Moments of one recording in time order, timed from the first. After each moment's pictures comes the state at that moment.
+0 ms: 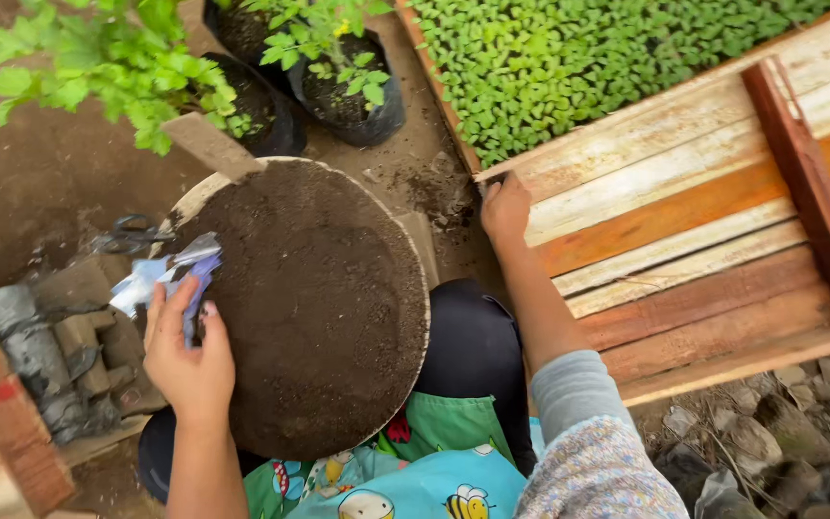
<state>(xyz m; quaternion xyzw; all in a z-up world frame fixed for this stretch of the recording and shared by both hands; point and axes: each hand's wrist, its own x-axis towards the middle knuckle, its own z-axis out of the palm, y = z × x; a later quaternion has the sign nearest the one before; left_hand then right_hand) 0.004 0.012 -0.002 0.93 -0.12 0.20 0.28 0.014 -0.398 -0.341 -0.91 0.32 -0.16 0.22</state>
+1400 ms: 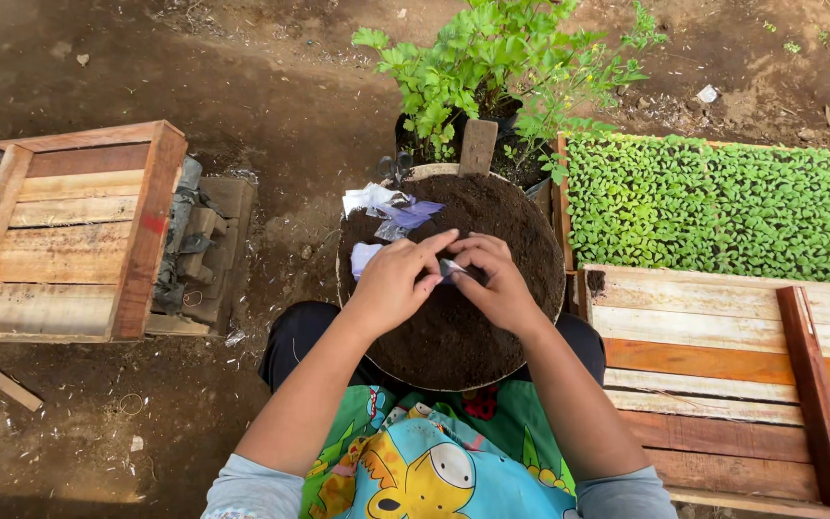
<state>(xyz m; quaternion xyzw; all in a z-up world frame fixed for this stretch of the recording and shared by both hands) -0.057 0.059 0.086 0.88 -0.26 0.05 0.38 -0.047 -0.146 0.040 -0.82 -0.22 -0.02 0.53</state>
